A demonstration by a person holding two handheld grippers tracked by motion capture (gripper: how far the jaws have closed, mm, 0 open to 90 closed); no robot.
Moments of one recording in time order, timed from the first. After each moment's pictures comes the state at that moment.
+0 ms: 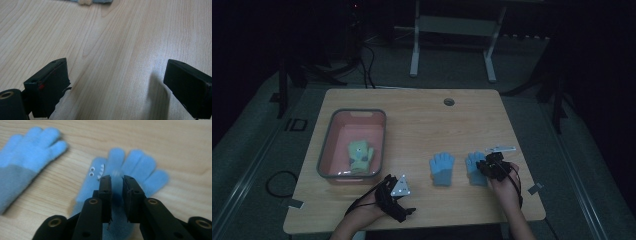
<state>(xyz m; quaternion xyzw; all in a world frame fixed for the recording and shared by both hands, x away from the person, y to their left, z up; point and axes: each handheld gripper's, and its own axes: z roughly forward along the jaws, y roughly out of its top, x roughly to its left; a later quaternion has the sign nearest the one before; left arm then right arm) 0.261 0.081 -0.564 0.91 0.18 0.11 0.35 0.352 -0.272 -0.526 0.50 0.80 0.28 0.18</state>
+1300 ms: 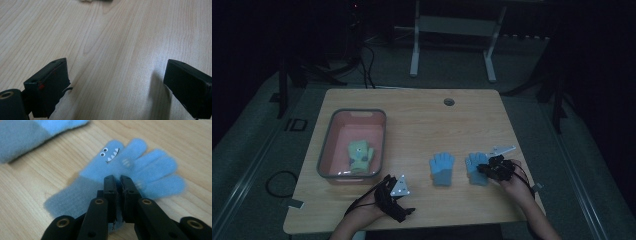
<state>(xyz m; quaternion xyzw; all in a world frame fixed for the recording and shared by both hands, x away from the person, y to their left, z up) 0.262 0.083 -0.567 0.91 0.19 0.11 0.34 0.360 -0.293 -0.535 0.36 0.88 0.28 0.13</state>
